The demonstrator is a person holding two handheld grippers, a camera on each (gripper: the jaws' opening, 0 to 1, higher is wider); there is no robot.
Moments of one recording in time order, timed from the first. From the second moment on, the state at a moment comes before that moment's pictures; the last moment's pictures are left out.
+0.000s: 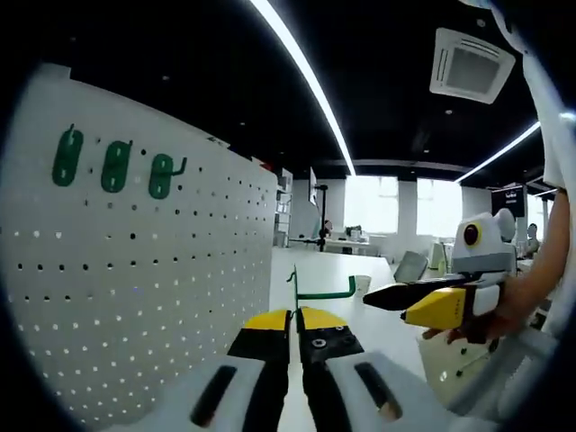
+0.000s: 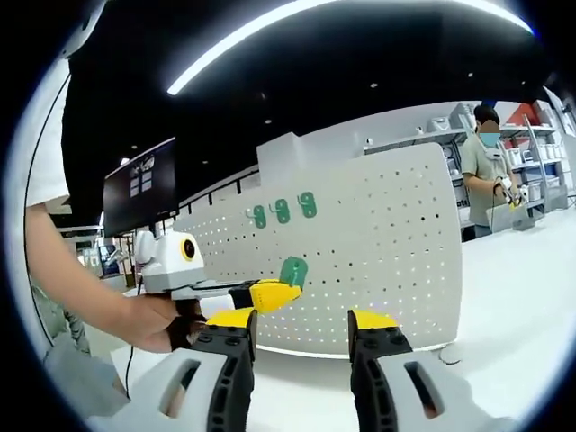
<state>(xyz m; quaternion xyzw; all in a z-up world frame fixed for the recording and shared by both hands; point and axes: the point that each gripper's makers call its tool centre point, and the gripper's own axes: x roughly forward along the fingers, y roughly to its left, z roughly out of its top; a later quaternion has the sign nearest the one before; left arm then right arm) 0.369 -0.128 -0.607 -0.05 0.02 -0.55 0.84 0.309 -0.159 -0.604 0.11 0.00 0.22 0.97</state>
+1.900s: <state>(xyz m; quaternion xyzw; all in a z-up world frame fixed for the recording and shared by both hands) 0.332 -0.149 -0.600 -0.04 0.01 -0.56 0.83 0.327 -0.149 -0.584 0.20 -0.03 0.21 0.96</state>
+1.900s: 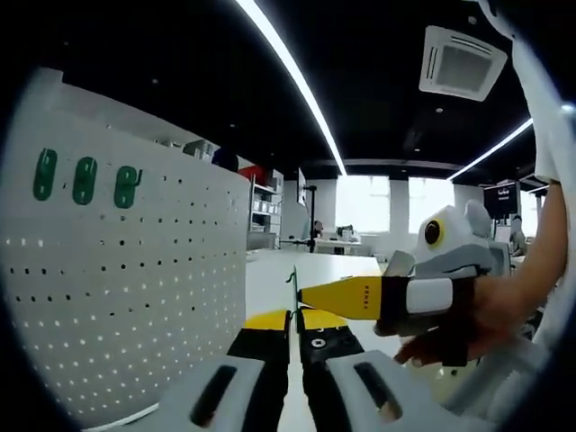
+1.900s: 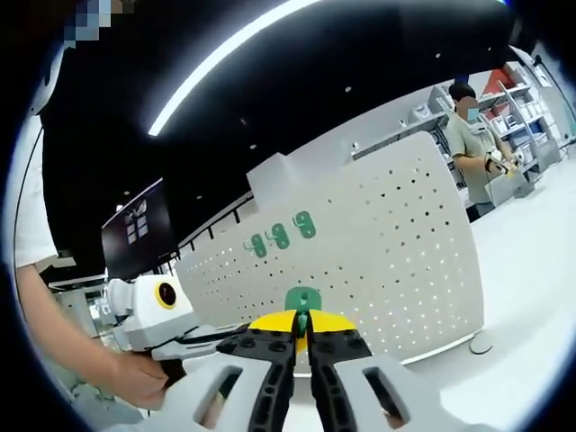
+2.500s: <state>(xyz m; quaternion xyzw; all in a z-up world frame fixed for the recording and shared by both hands) 0.328 -0.149 -0.603 -0.03 0.03 -0.57 0.82 0.325 -0.149 -0.585 0.20 -0.02 0.21 0.96</state>
